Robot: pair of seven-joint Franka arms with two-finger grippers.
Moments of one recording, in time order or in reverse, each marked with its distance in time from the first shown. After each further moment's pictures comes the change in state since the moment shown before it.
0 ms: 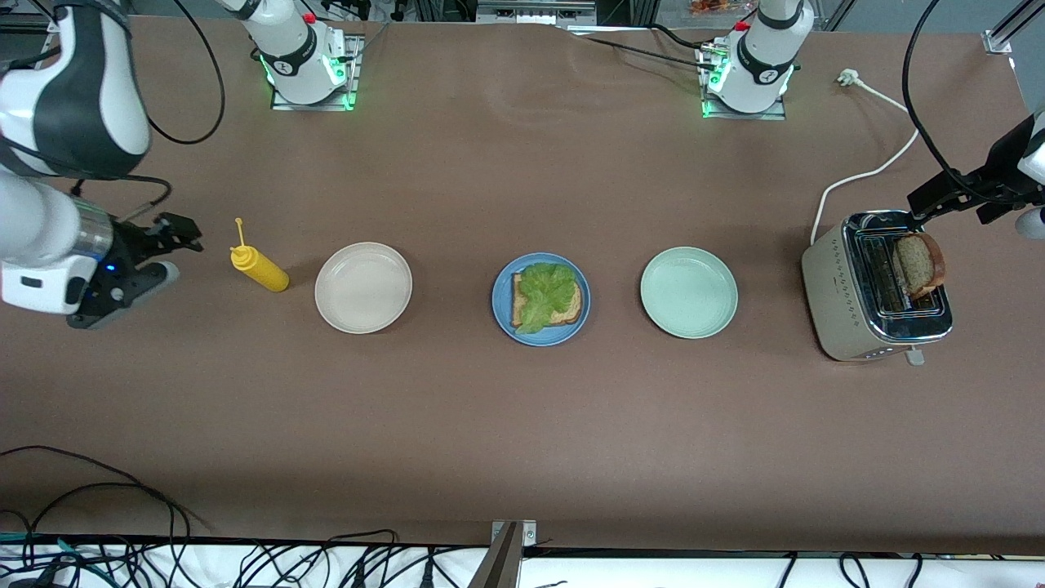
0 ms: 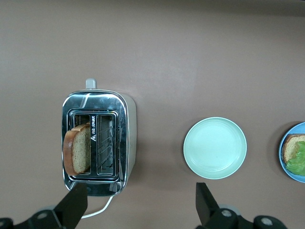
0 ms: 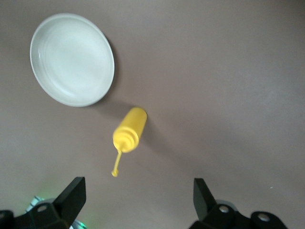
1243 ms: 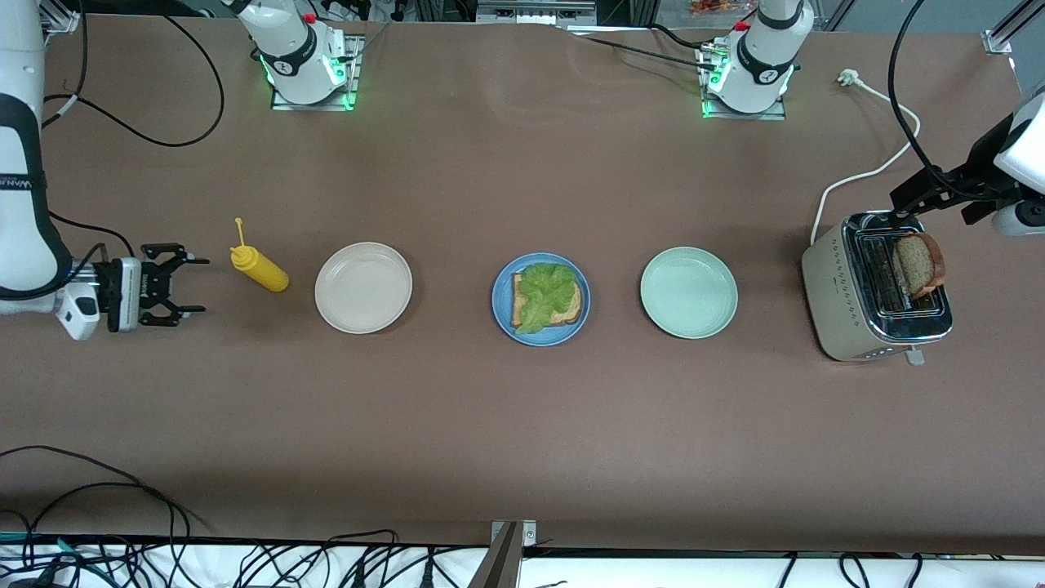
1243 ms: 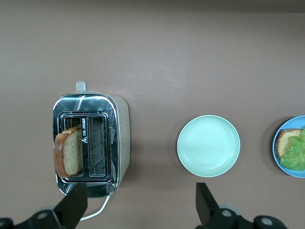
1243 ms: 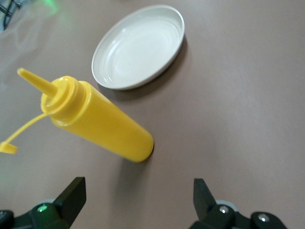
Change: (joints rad) left arm -0.002 0.000 -0.036 0.006 0.000 -0.002 -0.001; right arm -0.374 0.374 -0.001 -0.115 0.599 0.101 -1.298
